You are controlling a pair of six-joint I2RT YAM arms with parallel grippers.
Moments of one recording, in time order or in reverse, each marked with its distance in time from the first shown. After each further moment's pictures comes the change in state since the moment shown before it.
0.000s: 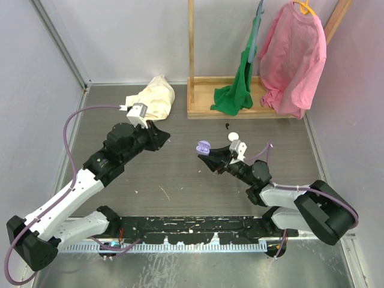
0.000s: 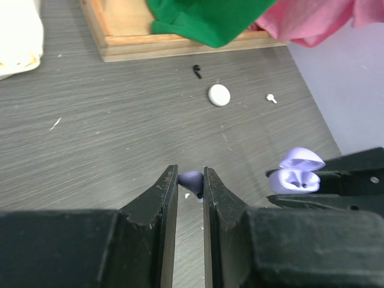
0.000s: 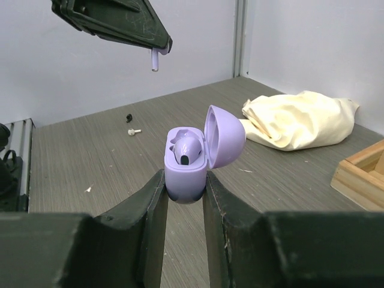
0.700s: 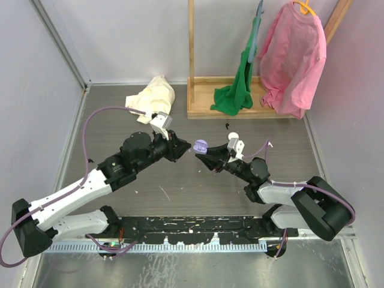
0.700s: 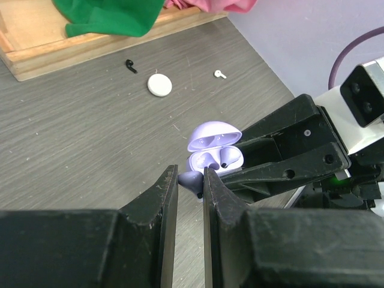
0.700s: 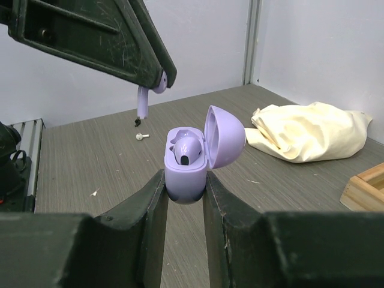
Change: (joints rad) left arm -0.259 0.051 -0.007 0.154 -0.028 0.081; right arm 0.000 0.051 0.044 0.036 -0.052 0.011
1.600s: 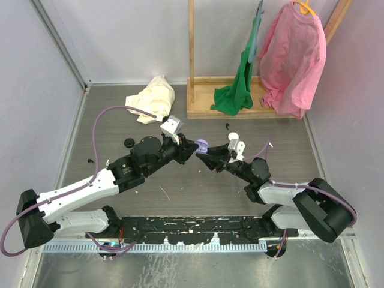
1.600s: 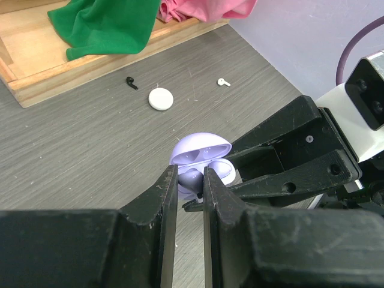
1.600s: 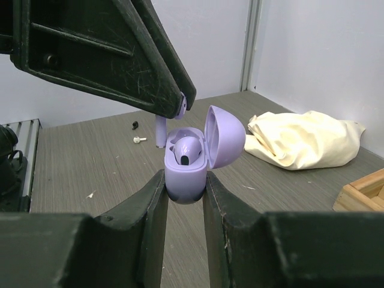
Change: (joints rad) left arm -0.117 0.081 0.003 0.105 -0.127 0.097; right arm 0.000 -0.015 0.001 -0.001 -0.007 -0.024
